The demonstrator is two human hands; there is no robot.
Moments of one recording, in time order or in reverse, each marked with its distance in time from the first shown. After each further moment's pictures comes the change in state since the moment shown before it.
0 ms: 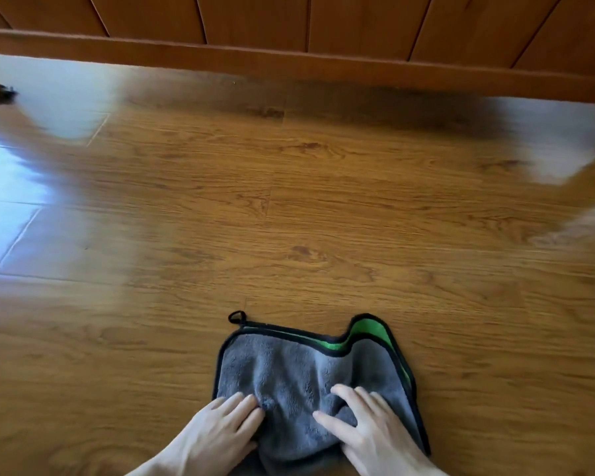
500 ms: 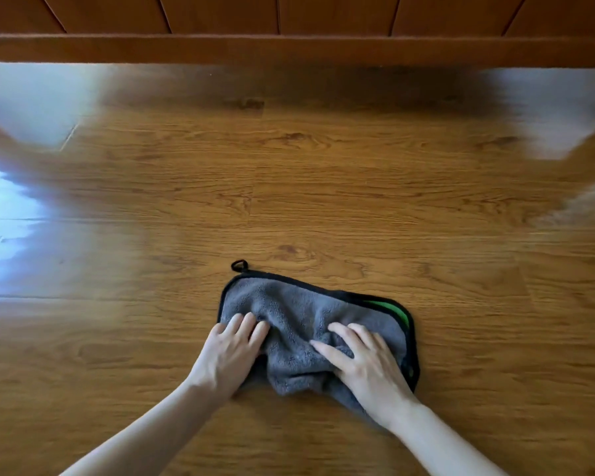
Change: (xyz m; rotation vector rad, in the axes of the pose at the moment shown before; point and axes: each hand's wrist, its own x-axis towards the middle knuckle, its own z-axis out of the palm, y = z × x) left_hand 0.090 -0.047 0.000 0.192 0.032 -0.255; right_hand 0.047 0.051 0.013 -0.004 0.015 0.149
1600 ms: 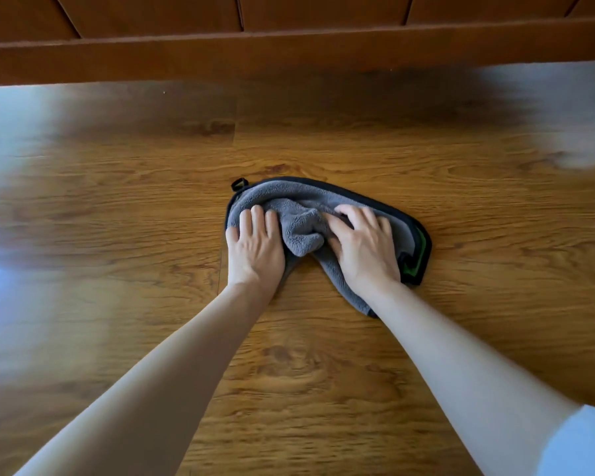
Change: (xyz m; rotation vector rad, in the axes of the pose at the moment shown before) left_hand 0.278 -0.076 0.061 0.039 0.148 -0.391; right_hand 0.259 0.151 0.014 -0.088 0.270 0.337
